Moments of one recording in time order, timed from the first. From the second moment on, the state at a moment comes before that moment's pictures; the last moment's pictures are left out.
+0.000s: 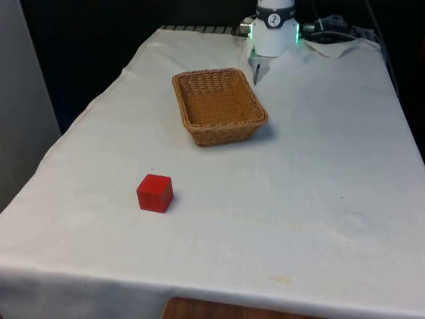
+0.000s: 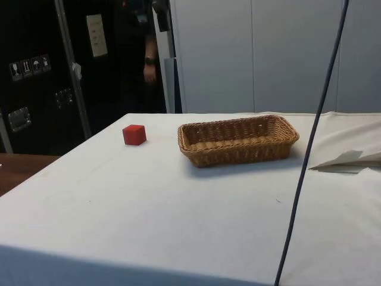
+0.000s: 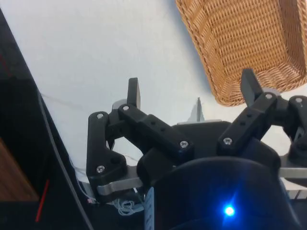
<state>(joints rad) 0.06 0.05 -0.07 -1.86 0.03 1.84 -0.03</state>
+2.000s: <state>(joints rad) 0.05 0.45 -0.11 -1.48 -0.08 1.97 -0.12</state>
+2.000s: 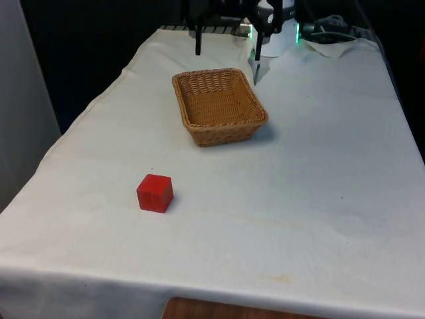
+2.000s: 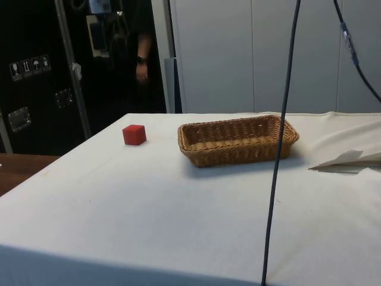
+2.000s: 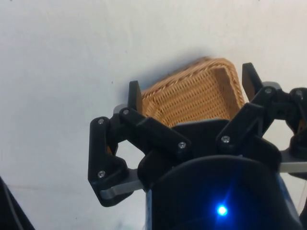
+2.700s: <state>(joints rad) 0.04 0.50 -0.13 -1.46 -0.08 2.01 -0.12</state>
